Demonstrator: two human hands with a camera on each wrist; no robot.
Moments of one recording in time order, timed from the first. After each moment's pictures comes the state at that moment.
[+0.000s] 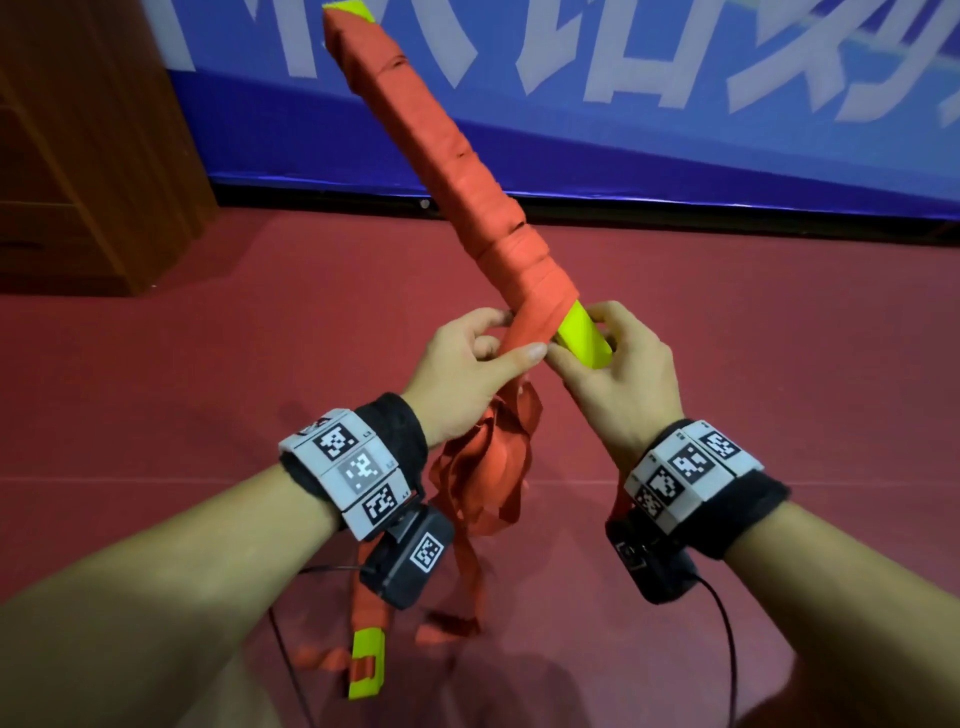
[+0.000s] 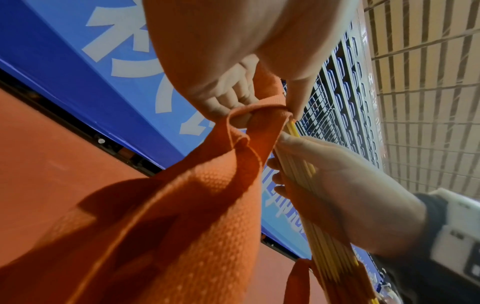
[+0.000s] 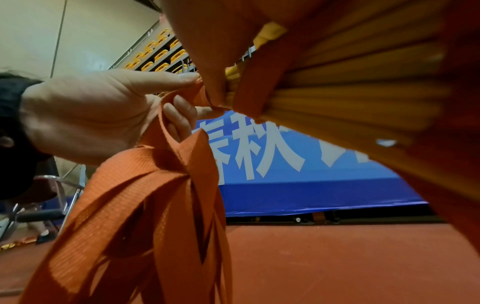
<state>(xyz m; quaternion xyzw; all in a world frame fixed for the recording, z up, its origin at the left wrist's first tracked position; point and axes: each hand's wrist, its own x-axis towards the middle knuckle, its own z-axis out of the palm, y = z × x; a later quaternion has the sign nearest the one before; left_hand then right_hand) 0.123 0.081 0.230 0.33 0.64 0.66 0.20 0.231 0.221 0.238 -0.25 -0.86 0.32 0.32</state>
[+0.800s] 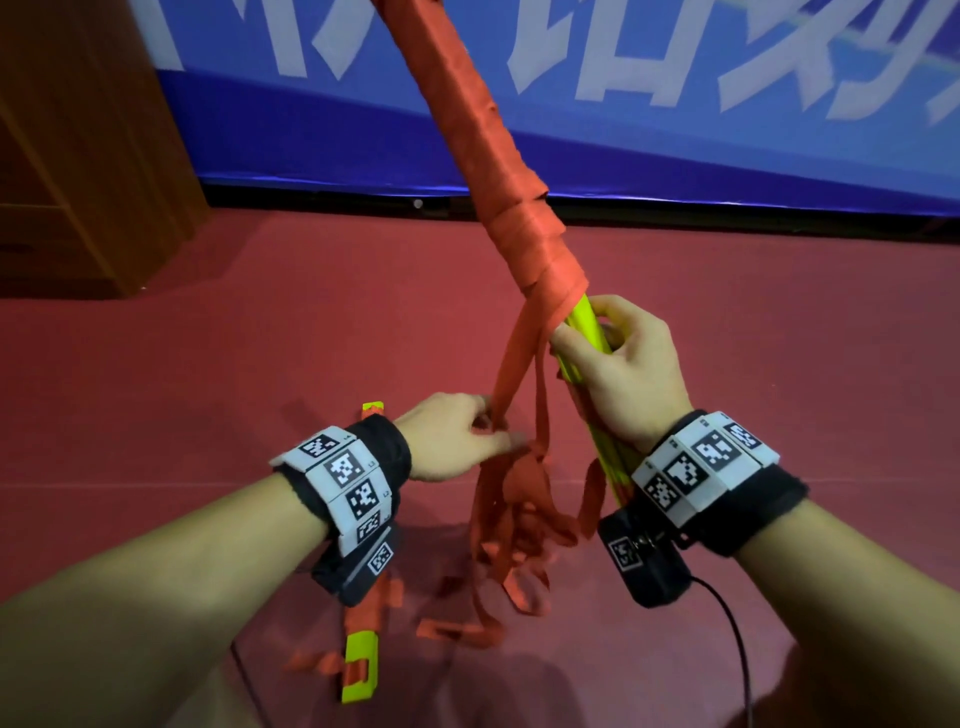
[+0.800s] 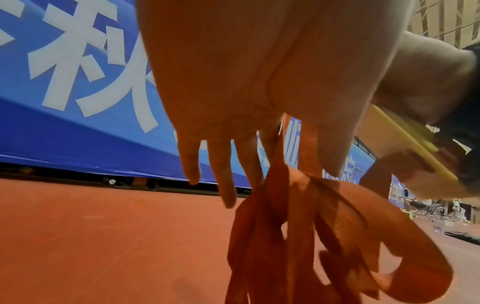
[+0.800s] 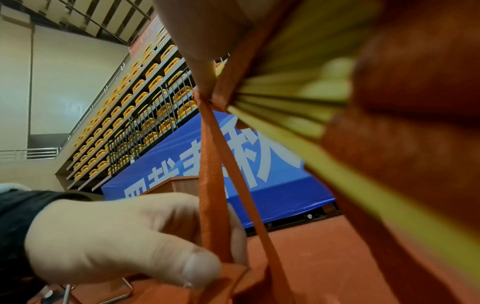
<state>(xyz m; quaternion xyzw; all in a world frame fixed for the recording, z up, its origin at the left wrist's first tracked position) 0.116 0.069 0.200 0.44 0.84 0.23 0.20 0.226 0.232 0.242 -0.19 -0.80 0.46 0.33</state>
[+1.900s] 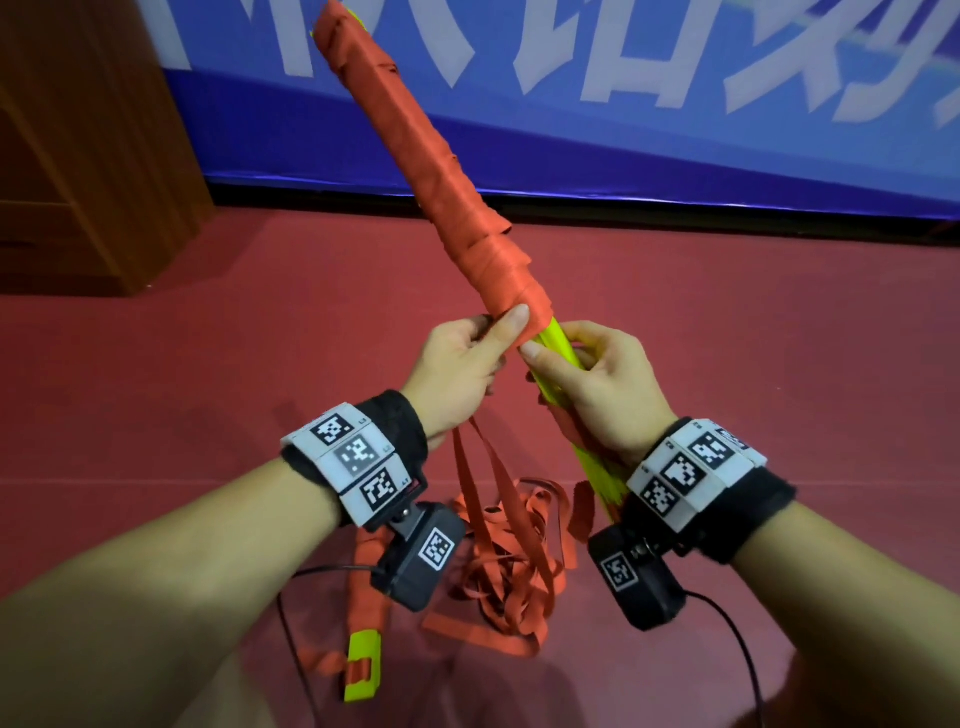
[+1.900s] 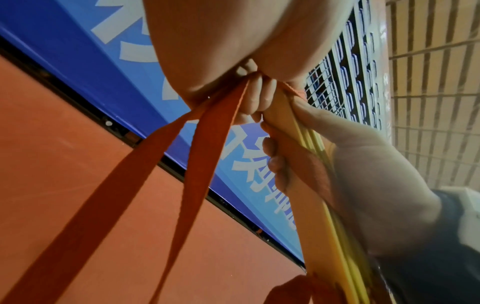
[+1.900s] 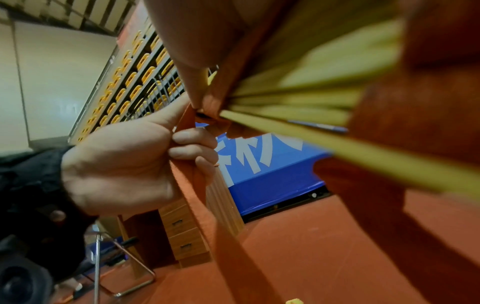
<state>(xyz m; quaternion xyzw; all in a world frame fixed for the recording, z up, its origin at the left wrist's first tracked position) 0.123 0.089 0.233 0.28 0.64 0.68 0.19 0.231 0.211 0.246 -0.16 -0.79 0.54 0.24</state>
